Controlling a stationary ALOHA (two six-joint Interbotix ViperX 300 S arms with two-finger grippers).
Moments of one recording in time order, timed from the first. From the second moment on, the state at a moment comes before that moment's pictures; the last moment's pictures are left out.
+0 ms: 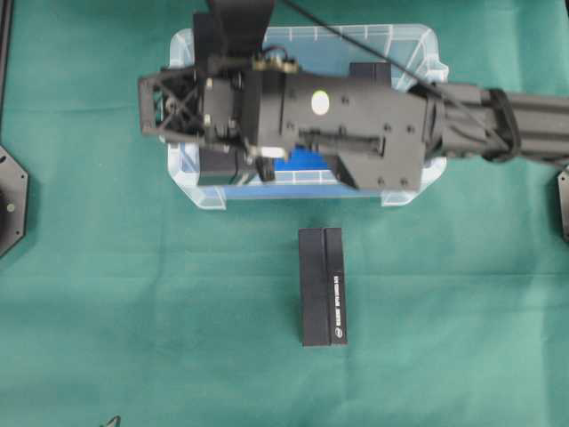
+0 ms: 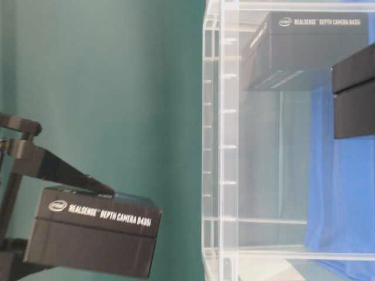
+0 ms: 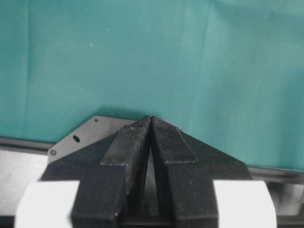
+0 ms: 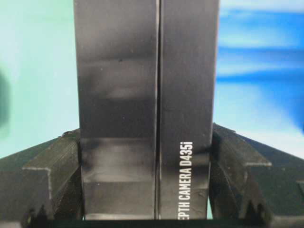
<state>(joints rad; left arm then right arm) -0.08 -0.85 0.45 0.02 1.55 -0.25 0.07 0.50 -0.89 -0.42 1.63 1.66</state>
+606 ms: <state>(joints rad) -0.08 -0.85 0.45 0.02 1.55 -0.25 0.31 0.50 -0.91 -0.42 1.70 1.83</state>
